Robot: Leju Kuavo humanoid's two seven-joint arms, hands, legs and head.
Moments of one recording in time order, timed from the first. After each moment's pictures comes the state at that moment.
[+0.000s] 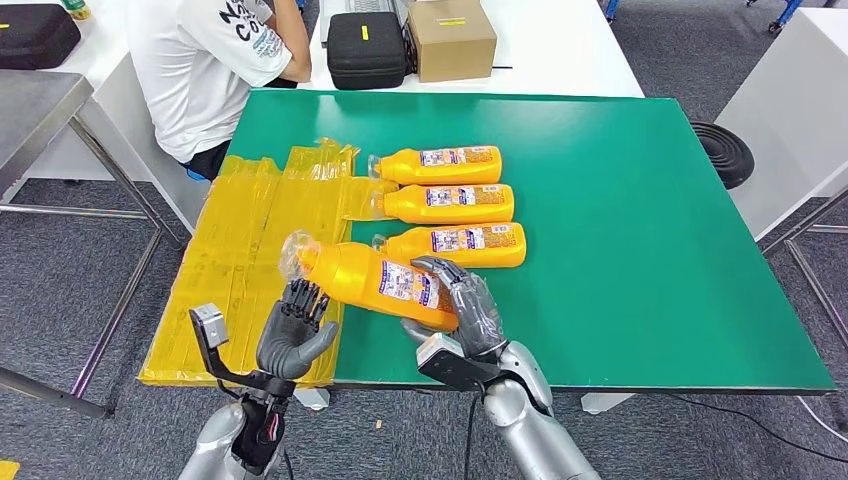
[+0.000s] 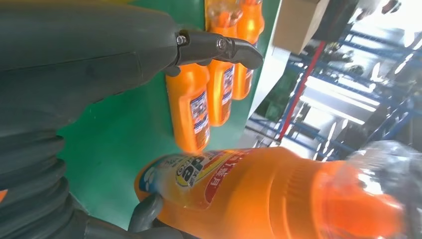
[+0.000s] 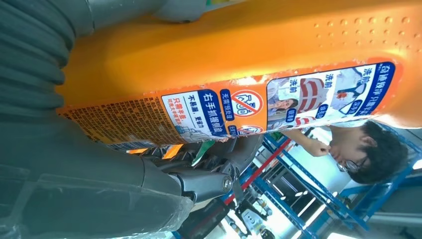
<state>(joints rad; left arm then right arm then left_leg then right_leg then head) -0.12 -0.15 -0.24 -1.19 0.38 -0.37 -0.38 -0.24 0.16 0.36 -1.11 0.62 -0.28 -0.68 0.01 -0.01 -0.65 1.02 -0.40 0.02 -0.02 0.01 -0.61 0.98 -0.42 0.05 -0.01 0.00</state>
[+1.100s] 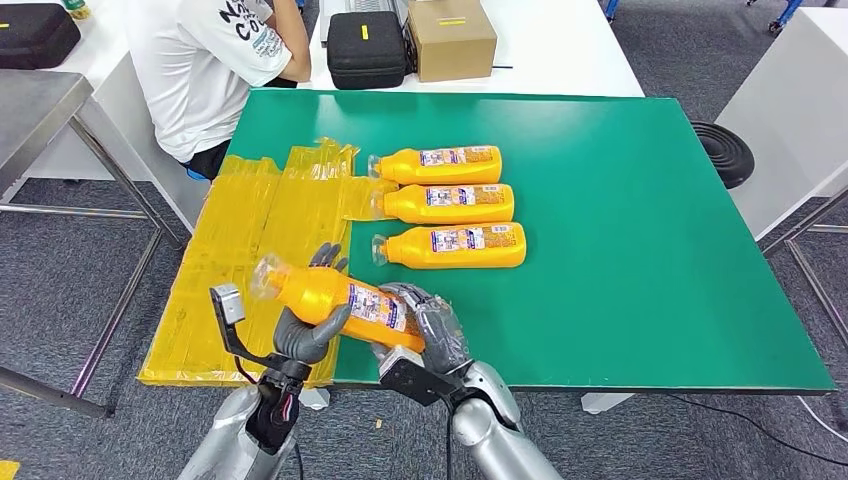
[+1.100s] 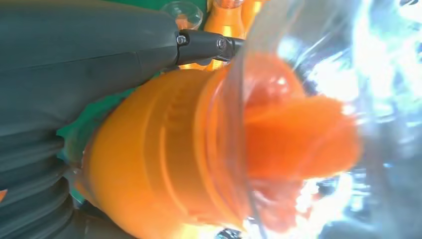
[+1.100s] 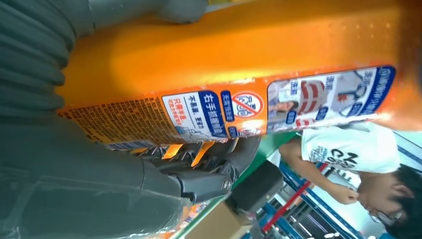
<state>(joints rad) -0.21 -0.16 -0.30 -1.08 0.51 -0.37 -0.36 -0.24 0.23 0.42 -0.96 0.64 -0.29 -0.60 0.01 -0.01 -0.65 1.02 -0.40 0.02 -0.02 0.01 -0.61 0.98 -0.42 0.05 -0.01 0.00</state>
